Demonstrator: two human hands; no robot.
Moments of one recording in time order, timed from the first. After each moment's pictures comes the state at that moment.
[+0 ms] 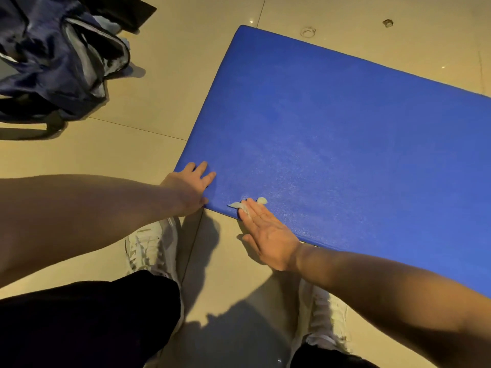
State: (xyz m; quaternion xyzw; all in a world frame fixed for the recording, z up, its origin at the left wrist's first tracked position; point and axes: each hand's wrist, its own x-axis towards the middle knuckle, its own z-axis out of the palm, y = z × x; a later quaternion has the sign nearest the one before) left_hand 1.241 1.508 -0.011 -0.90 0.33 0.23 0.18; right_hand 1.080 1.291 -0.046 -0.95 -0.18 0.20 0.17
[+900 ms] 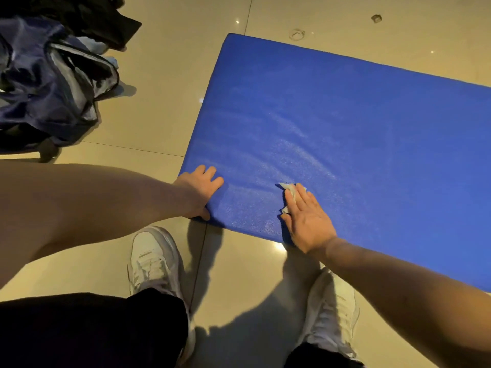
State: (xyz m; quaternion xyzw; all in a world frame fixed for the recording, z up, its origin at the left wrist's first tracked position) left_hand 1.283 1.482 0.000 -0.85 0.40 0.27 0.21; right_hand 1.104 1.225 -0.061 -0.99 0.00 0.14 0.09
